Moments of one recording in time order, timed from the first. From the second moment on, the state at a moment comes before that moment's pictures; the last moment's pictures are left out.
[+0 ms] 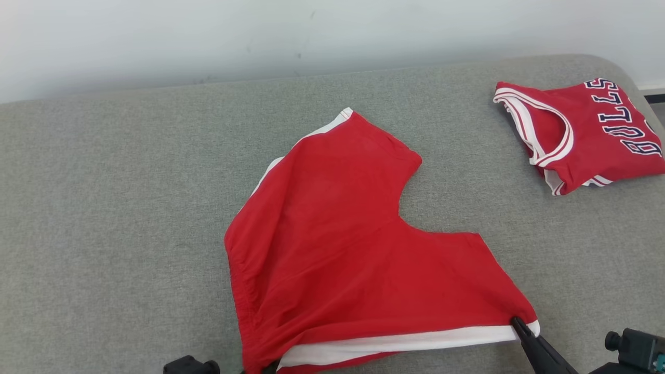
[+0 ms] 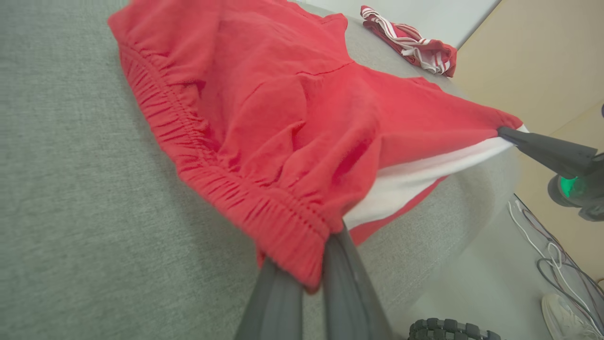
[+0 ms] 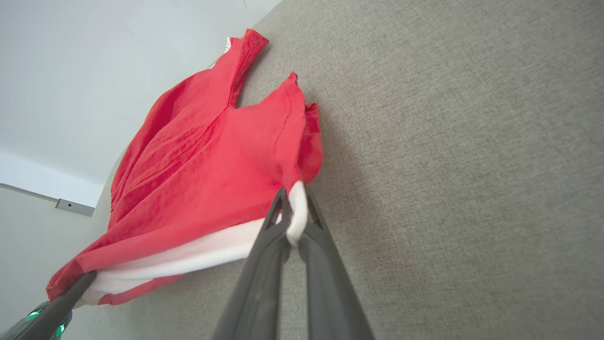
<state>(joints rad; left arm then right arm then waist) -0.16 0.50 -0.81 0.09 -0.80 0.03 -0.26 0.11 -0.40 0.24 0.03 0.98 0.13 0.07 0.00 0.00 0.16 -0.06</state>
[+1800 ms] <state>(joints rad) -0.61 0.13 -0.50 0.40 -0.62 -0.13 -0.26 -1.06 -0.20 0.30 0.88 0.68 0.13 0.06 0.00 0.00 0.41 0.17</state>
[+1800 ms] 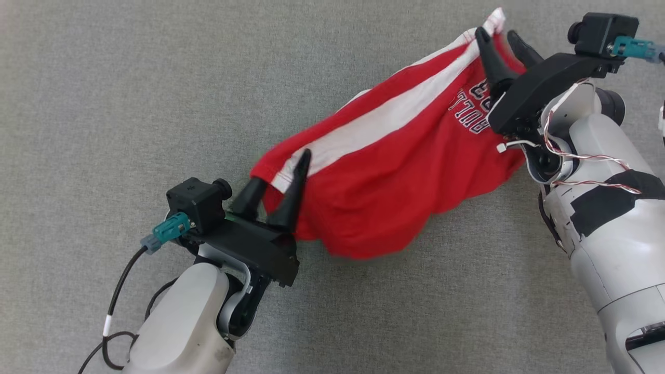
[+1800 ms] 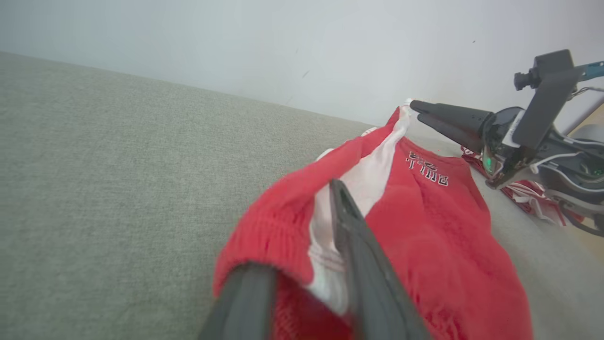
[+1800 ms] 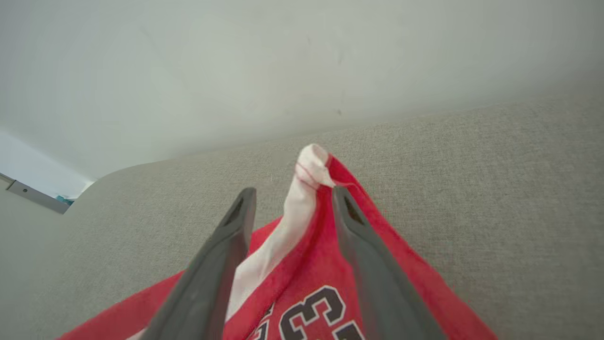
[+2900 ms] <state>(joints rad) -0.23 0.07 -0.01 0.01 -0.21 -0.07 -0.26 -0.93 -0.37 0.51 1.03 0.82 0.13 -0.03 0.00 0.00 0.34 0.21</state>
